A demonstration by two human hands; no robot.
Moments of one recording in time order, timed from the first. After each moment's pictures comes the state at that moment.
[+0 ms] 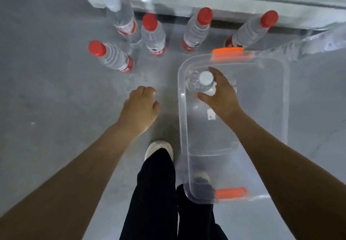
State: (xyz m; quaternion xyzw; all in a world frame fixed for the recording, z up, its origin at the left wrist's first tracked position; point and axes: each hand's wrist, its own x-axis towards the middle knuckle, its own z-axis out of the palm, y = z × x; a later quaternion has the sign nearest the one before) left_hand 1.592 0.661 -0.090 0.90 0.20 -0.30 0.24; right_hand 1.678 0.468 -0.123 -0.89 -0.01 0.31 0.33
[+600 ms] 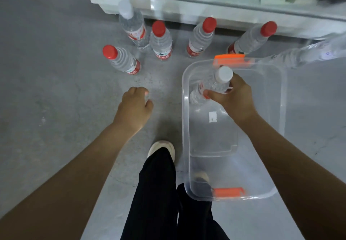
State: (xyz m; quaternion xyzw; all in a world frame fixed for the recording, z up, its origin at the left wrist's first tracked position) left_hand 1.581 0.682 -0.078 0.89 0.26 -0.25 0.28; right_hand 1.687 0.463 -0.073 -0.89 0.02 0.27 0.38
